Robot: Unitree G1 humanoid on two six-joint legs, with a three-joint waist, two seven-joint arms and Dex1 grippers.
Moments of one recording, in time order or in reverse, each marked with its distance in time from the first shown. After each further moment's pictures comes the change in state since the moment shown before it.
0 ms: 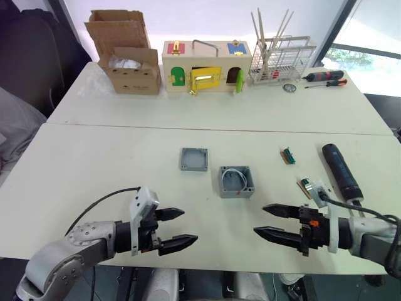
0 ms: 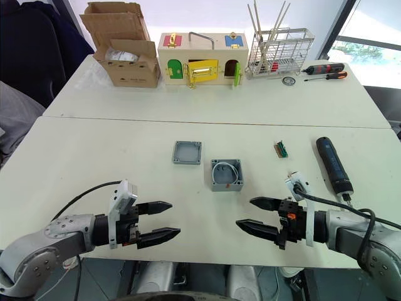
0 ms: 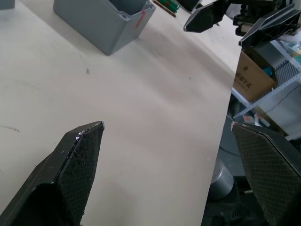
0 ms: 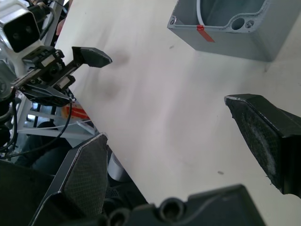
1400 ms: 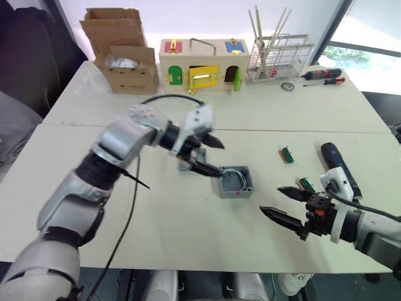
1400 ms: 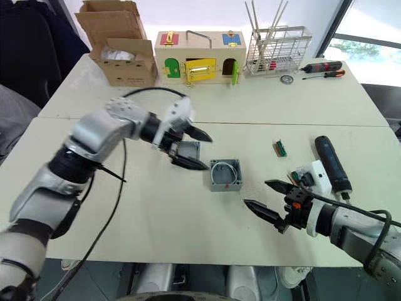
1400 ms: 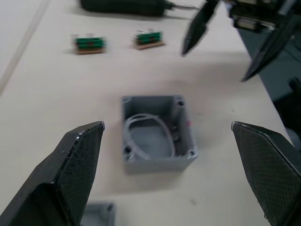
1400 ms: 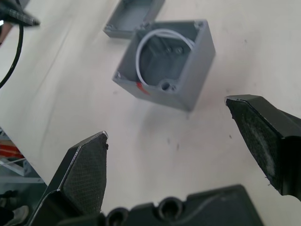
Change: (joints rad) left arm -1.146 -0.206 -0.540 0.726 0.479 -0.146 -0.571; right arm 0.046 0.043 -0.105 -0.139 -0.079 -0.007 -0.252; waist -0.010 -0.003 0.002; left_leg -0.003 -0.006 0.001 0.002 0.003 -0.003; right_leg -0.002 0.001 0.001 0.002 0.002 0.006
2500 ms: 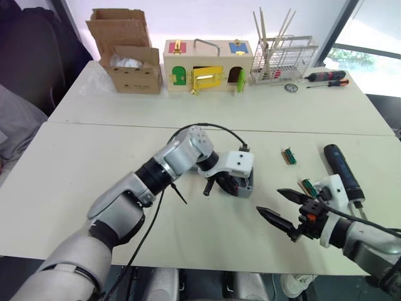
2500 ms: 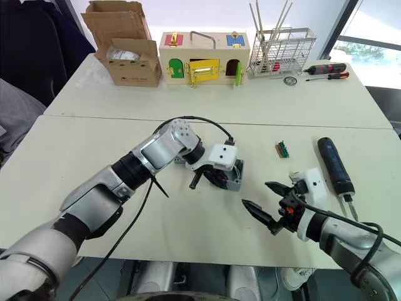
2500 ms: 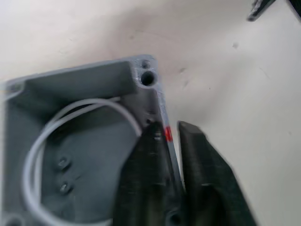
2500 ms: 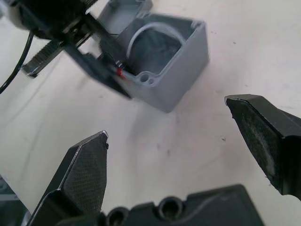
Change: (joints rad) left arm -0.061 -0.279 -0.163 0.343 0.396 -0.249 -0.094; right arm 0.036 0.121 0.072 -0.045 -0.127 -0.057 -0.074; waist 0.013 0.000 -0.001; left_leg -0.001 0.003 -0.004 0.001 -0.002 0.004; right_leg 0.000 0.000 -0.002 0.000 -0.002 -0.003
